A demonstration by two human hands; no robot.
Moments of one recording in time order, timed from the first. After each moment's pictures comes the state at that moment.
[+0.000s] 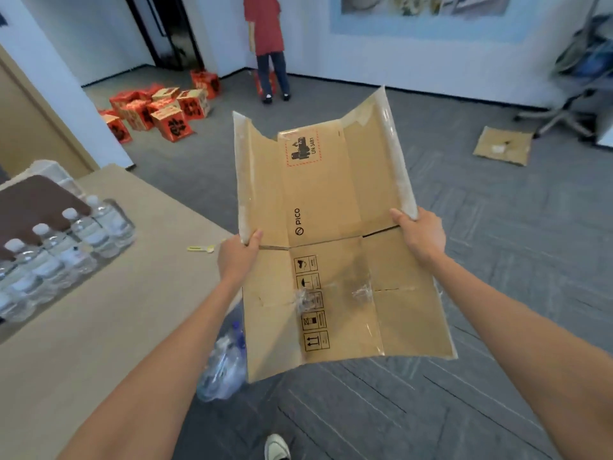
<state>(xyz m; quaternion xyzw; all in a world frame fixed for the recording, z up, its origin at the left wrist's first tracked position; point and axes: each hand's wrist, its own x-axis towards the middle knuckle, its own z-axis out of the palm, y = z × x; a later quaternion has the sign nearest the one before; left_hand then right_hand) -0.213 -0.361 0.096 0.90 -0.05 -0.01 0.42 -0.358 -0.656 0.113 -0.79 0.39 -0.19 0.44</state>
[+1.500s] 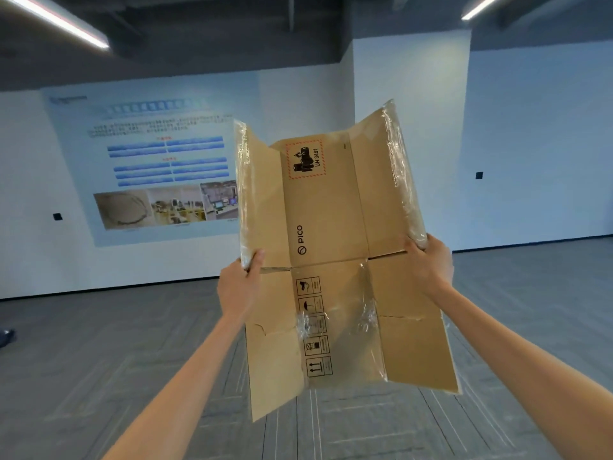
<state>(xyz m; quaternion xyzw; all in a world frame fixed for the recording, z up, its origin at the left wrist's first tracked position) -0.097 -1.266 0.341 0.71 -0.44 0.03 0.56 -0.386 -1.389 0.354 -0.61 0.49 -0.56 0.27</state>
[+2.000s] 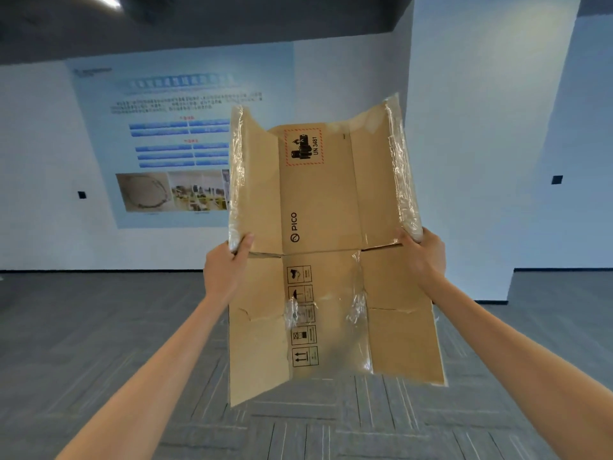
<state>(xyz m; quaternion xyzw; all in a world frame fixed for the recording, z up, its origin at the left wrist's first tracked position) 0.098 -1.553 0.346 0.73 -0.40 0.08 0.55 -0.177 -1.736 0.345 -0.64 0.45 -0.53 0.33</state>
